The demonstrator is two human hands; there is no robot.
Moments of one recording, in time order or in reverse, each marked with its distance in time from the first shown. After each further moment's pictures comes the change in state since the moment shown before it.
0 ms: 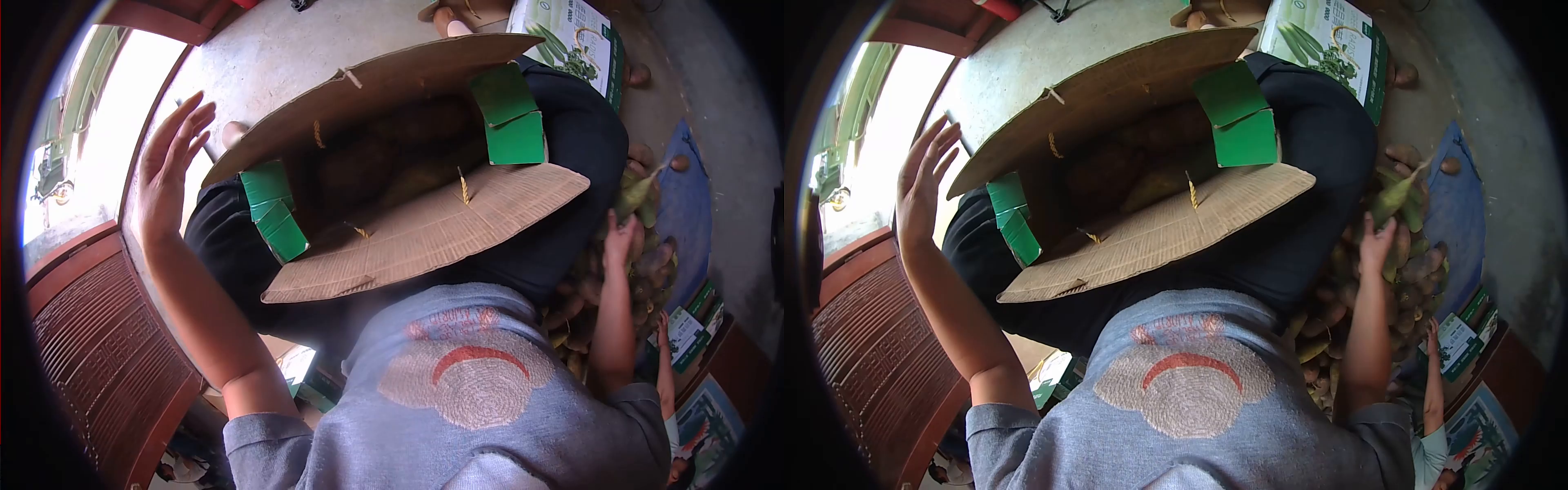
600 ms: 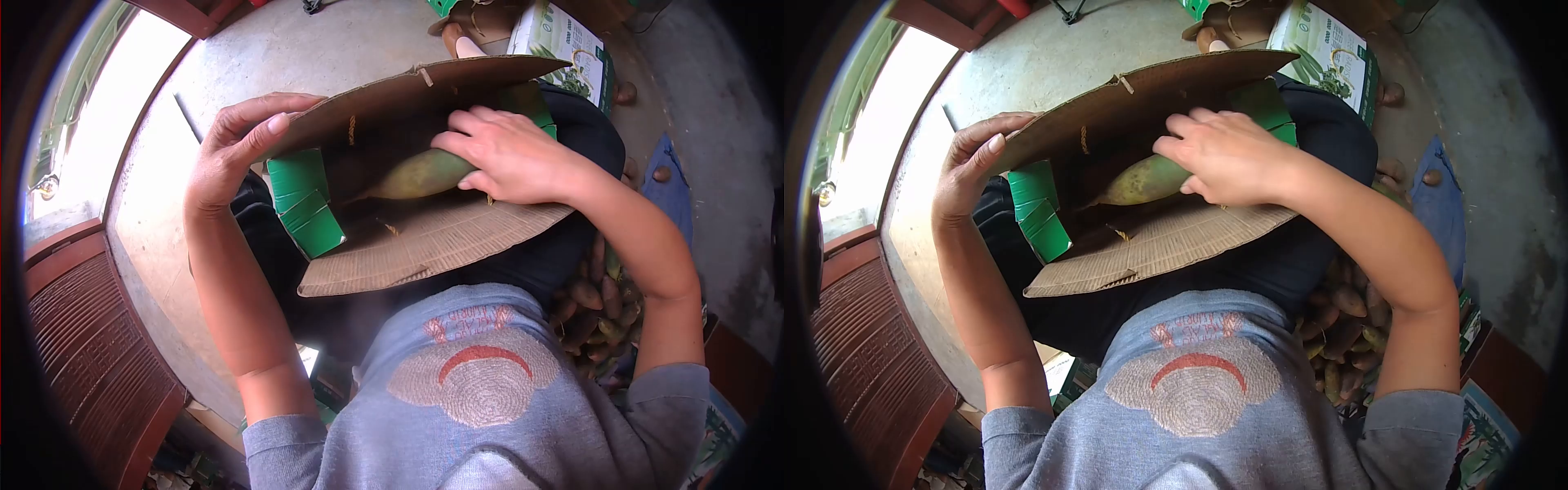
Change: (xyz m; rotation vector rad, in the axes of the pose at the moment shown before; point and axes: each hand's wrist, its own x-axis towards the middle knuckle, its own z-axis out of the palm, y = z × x) left_hand 0.004 -0.021 0.022 -0.332 -0.369 0.107; right_hand -0.159 -0.391 0.097 -0.563 -1.083 -1.507
